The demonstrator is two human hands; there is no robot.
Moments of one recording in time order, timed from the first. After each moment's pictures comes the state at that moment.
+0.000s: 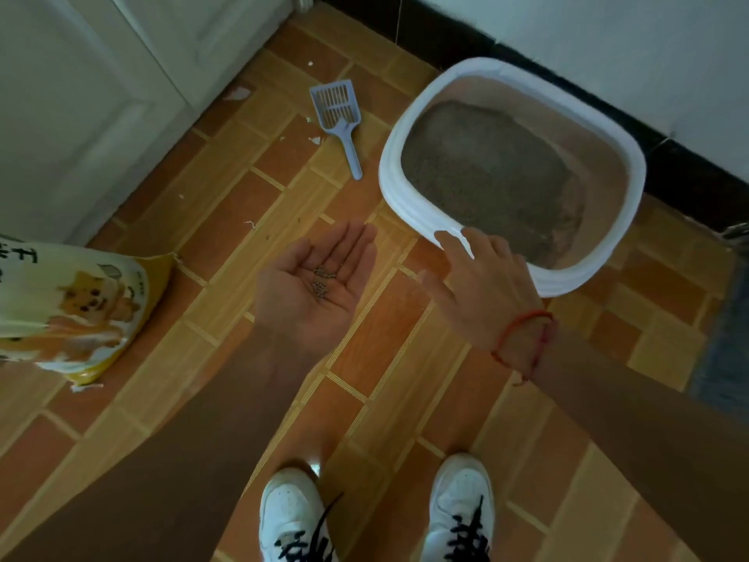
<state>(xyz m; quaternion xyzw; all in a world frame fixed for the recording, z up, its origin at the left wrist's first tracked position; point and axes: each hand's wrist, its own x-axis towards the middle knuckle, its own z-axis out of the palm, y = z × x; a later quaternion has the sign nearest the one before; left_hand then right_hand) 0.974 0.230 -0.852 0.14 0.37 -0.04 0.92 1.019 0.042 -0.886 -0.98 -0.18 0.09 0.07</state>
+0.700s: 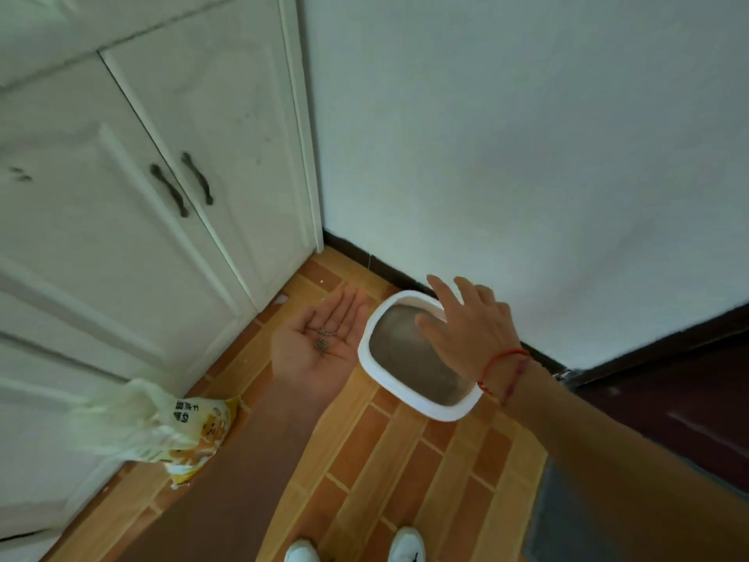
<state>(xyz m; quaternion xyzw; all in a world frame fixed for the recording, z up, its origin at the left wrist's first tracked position) 1.002 0.221 -0.361 0.12 0.34 0.00 0.93 1.071 0.025 -0.383 -0.99 -0.16 0.05 0.03</state>
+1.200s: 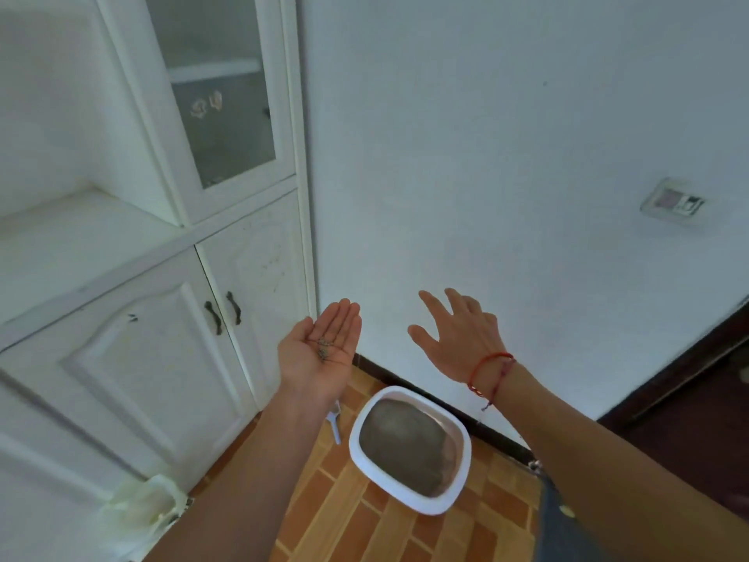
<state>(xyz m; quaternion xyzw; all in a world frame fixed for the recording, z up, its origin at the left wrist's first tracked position) 0.989 0.216 -0.131 0.10 0.26 0.04 0.96 1.055 0.022 -0.133 -0.99 -0.15 -0.05 0.02</state>
